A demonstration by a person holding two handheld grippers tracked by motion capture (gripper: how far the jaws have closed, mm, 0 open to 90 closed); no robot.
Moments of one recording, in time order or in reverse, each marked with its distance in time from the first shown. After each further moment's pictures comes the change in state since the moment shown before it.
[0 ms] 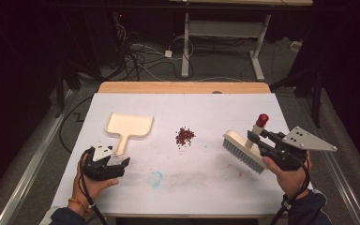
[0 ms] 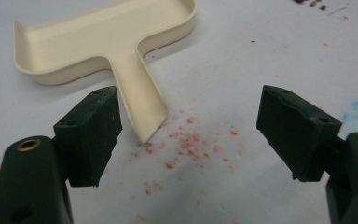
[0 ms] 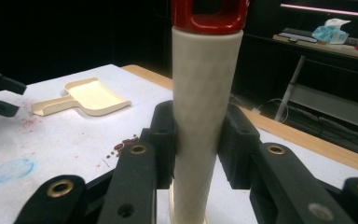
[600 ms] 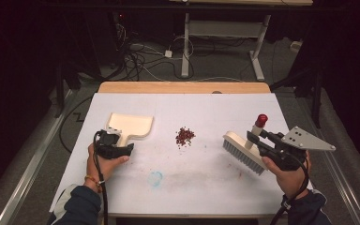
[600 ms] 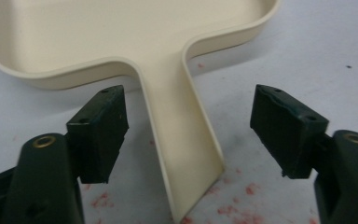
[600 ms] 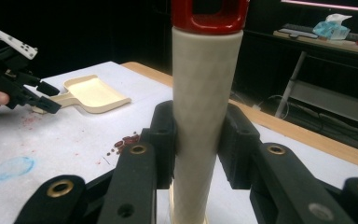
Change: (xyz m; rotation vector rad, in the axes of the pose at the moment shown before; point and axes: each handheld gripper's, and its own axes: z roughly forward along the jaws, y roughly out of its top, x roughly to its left) left arm 0.030 0.033 0.063 0.168 0.041 -0.151; right arm 0.000 -0.001 0.002 0.013 0.002 0.005
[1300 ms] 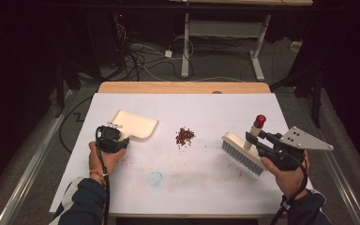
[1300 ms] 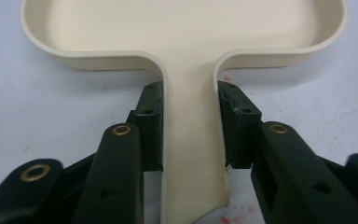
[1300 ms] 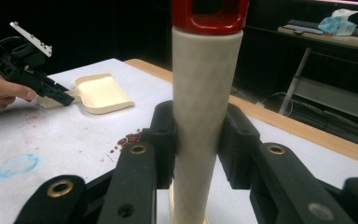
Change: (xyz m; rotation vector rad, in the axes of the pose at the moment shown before) left arm 0.008 0.013 0.012 0.049 0.033 -0.043; right arm 0.001 -0.001 0.002 0.013 0.011 0.003
